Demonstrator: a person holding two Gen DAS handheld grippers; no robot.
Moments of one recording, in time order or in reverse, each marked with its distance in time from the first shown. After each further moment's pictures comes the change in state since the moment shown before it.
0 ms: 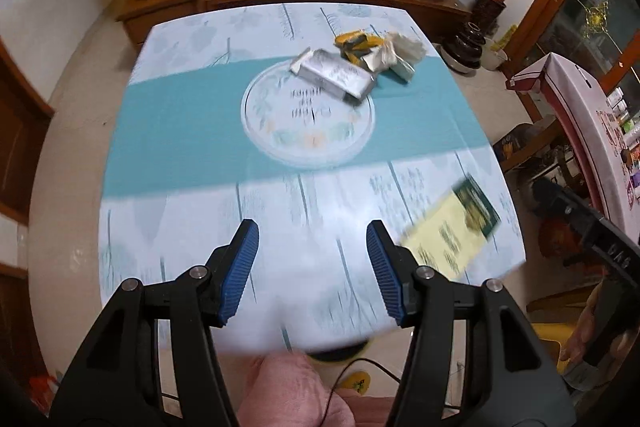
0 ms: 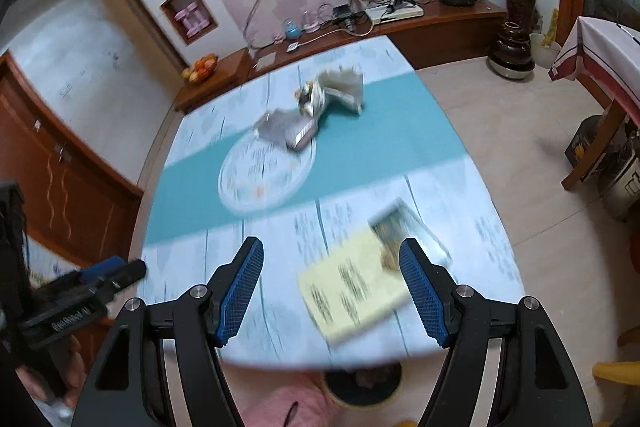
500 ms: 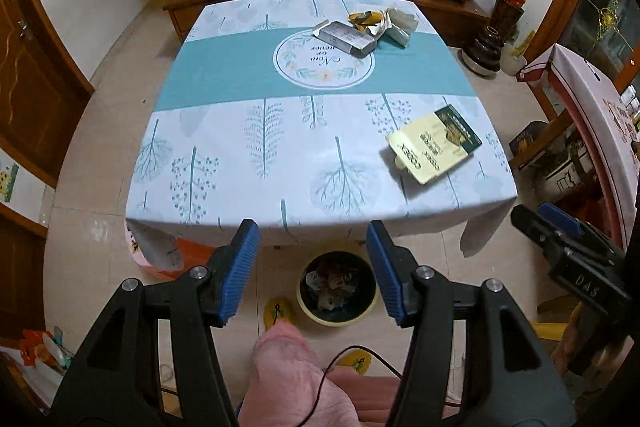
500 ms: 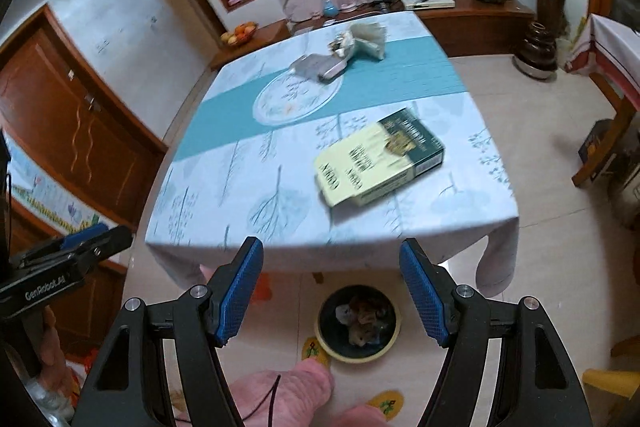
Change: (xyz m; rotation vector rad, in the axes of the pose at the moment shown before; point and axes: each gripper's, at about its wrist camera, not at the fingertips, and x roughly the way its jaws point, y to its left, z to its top) left arm -0.114 -0.045 -0.178 -0.066 -0.059 0.125; right arm -0.086 -0.034 -0.145 -0.144 0.069 0.096
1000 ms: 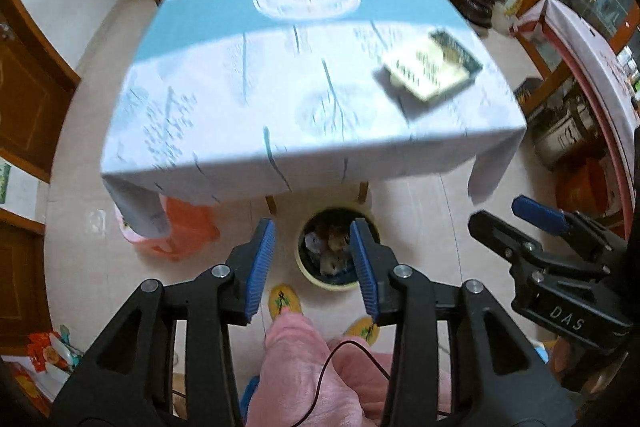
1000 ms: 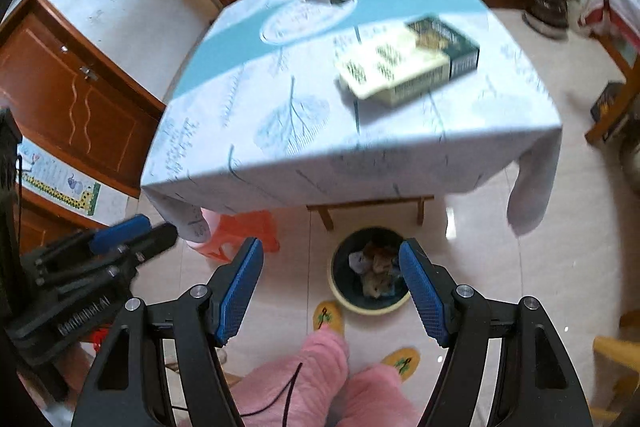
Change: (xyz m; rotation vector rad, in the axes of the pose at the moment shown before) left arm 0.026 -0.012 -0.071 0.062 0.085 -0.009; right arm 0.035 0.033 -0.067 -0.014 0.161 0.024
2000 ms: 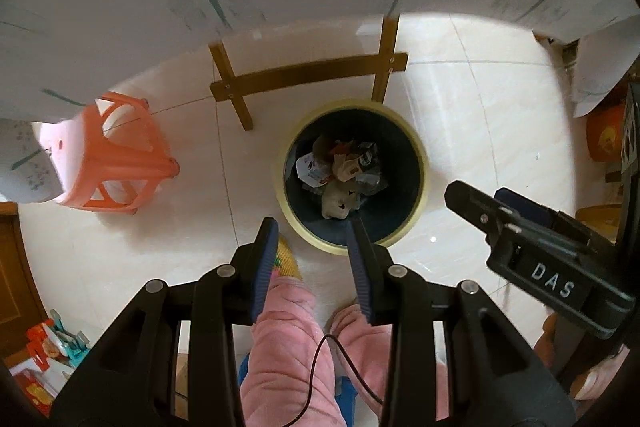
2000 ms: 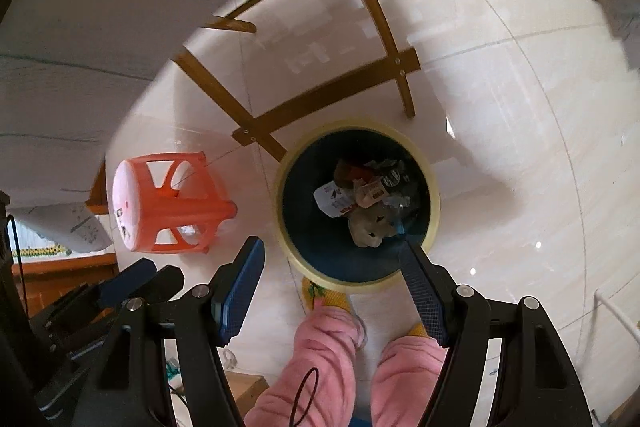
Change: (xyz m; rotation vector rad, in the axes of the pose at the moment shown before) left arm 0.330 -0.003 -0.104 0.040 0.330 -0.036; right arm 0.328 -0.109 -0.127 0.308 0.261 -0.037
